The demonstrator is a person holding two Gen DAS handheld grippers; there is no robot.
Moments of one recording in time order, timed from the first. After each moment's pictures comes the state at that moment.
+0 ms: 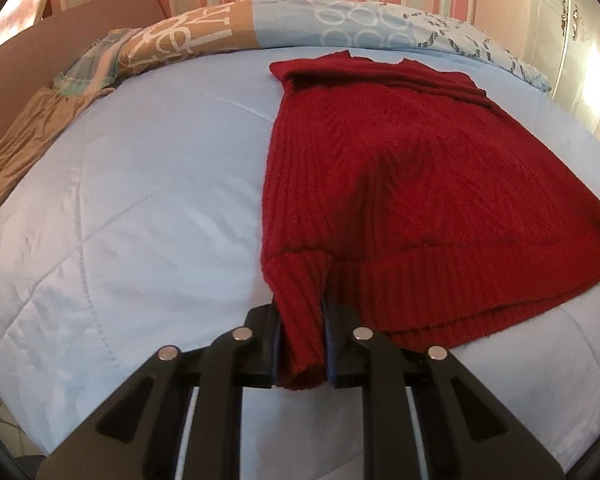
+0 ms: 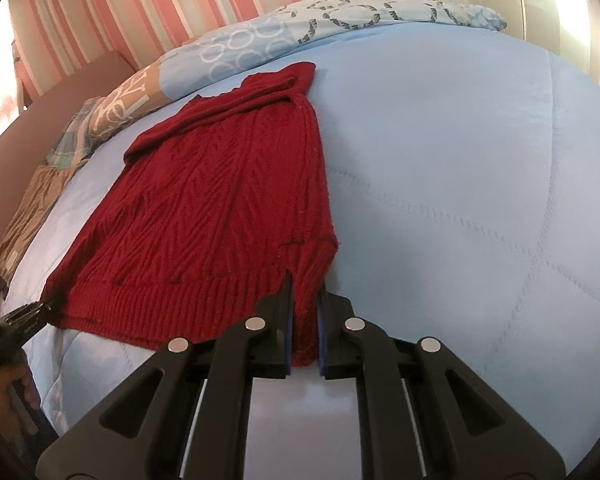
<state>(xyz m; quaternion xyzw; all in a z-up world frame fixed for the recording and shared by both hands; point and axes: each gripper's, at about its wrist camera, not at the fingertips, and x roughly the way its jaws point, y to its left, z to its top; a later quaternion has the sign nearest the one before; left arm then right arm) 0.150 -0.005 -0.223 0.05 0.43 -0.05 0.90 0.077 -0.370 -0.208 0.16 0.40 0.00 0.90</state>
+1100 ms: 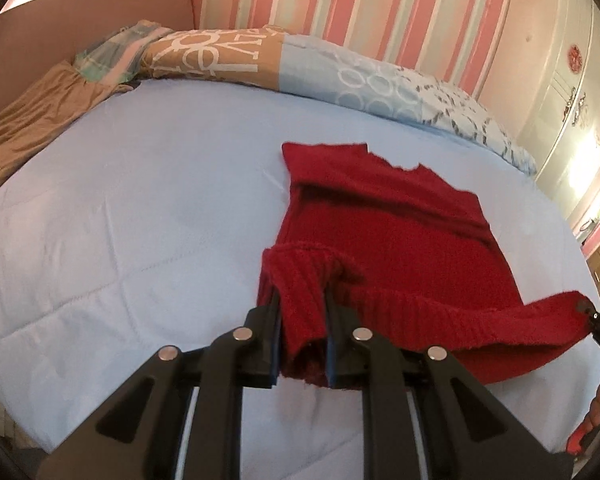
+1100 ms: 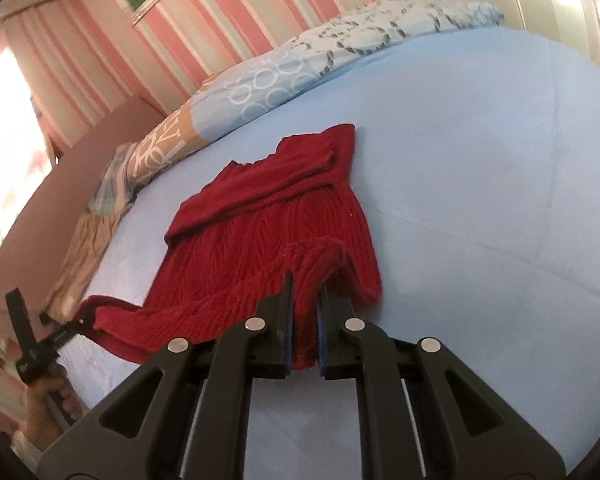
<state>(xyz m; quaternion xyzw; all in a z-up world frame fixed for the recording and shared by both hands) 0.162 0.039 -0.130 -0.07 0.39 -0.07 0.92 0.077 -0.374 -0.132 0.26 0.36 0.03 0.89</state>
